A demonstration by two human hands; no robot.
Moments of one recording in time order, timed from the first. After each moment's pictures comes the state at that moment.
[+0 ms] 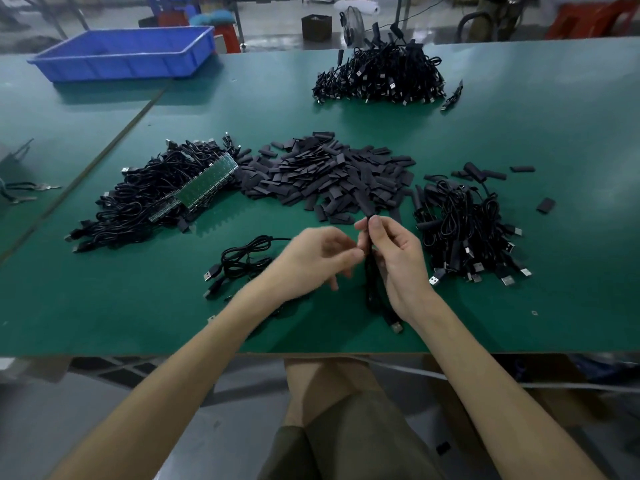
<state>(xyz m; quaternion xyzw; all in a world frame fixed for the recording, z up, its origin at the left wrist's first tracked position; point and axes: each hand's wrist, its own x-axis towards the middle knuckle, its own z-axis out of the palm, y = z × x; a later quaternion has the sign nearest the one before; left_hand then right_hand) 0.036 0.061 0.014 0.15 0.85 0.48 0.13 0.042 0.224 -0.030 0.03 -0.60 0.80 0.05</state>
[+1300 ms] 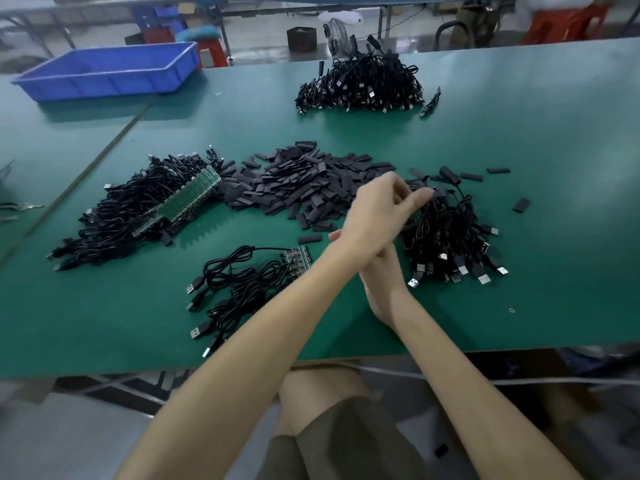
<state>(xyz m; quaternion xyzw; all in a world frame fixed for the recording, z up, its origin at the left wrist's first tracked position) -0.008 0.185 0.042 0.17 0.87 0.47 -0.02 0.039 0.225 -0.034 -0.07 -0.64 0.77 0.03</state>
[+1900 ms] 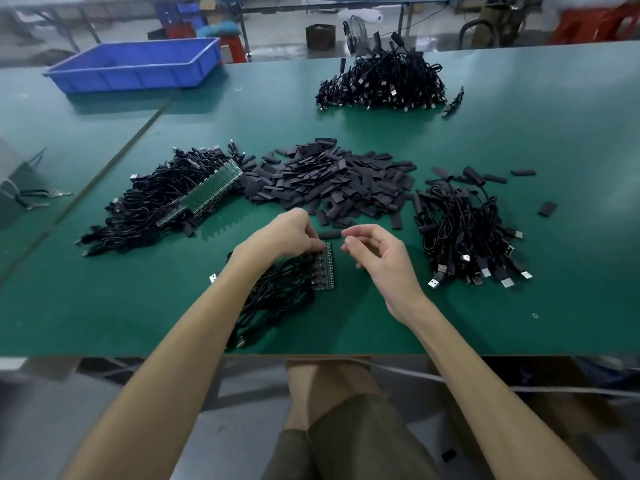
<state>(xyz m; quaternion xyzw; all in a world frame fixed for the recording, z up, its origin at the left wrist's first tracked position) -0.024 0.040 0.025 0.07 0.96 0.21 0.17 0.041 0.220 -0.037 0.04 -0.70 0.71 0.03</state>
